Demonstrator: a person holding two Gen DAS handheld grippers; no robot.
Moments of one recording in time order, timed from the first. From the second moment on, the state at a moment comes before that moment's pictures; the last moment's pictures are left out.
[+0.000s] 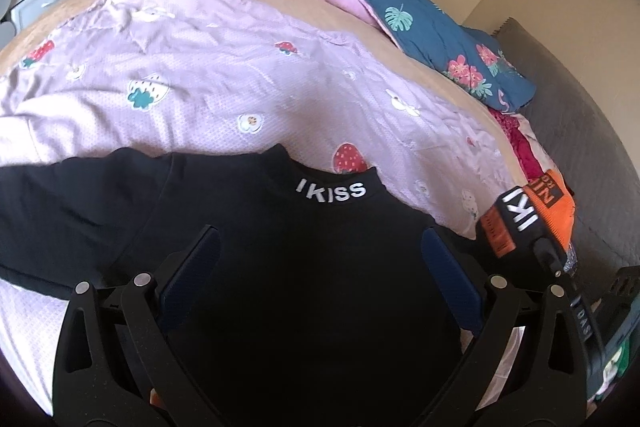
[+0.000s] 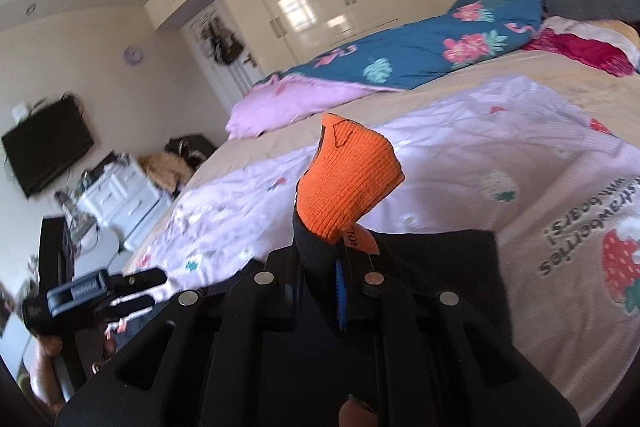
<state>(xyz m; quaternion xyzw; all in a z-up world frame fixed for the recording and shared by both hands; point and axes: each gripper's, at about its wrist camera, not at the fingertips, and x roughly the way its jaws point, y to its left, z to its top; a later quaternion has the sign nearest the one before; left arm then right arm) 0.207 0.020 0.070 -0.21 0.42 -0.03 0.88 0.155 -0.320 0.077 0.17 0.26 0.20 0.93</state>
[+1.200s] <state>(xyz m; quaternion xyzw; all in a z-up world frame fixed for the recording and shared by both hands) 0.214 0.019 -0.037 -0.30 0.50 -0.11 0.81 0.180 -0.271 0.018 0.15 0.38 0.26 0.87</state>
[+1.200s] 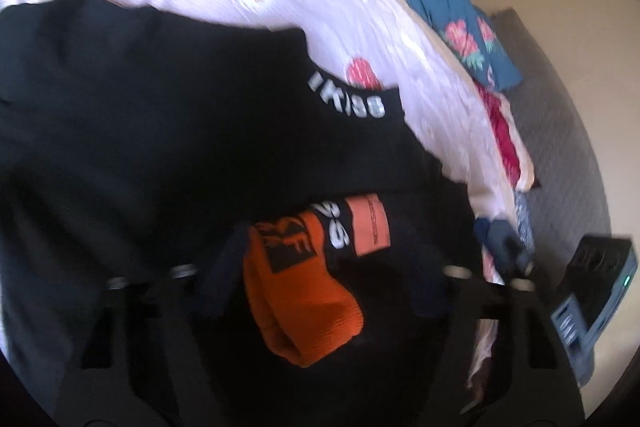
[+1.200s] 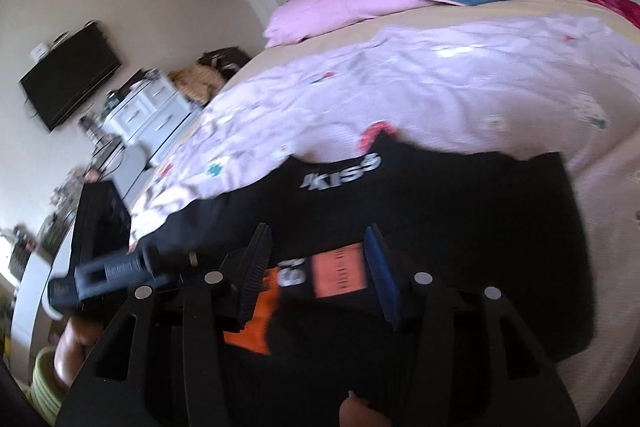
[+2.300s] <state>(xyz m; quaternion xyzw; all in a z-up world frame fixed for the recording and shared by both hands) 0.188 -0.006 0.058 -0.18 0.39 -0.14 0.89 0.183 -0.344 0.041 0.18 0.33 0.18 0.91</state>
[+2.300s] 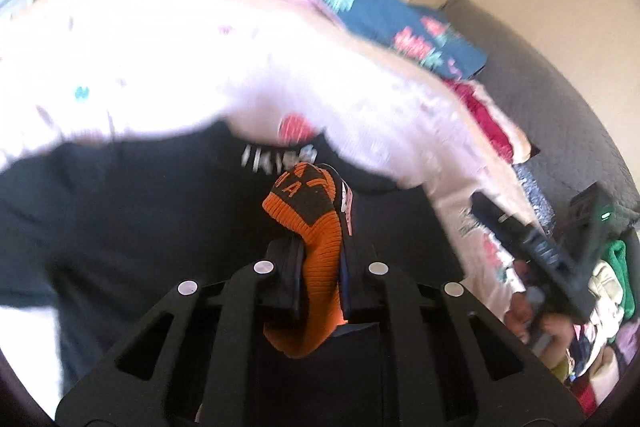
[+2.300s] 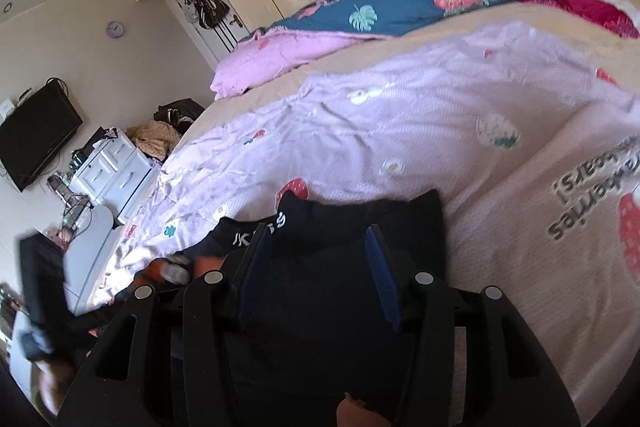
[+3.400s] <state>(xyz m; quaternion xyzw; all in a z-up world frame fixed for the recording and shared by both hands) 0.160 0.064 0.011 -0.16 0.42 -0.03 0.89 0.191 -0.269 -0.009 0.01 0.44 0.18 0.88</state>
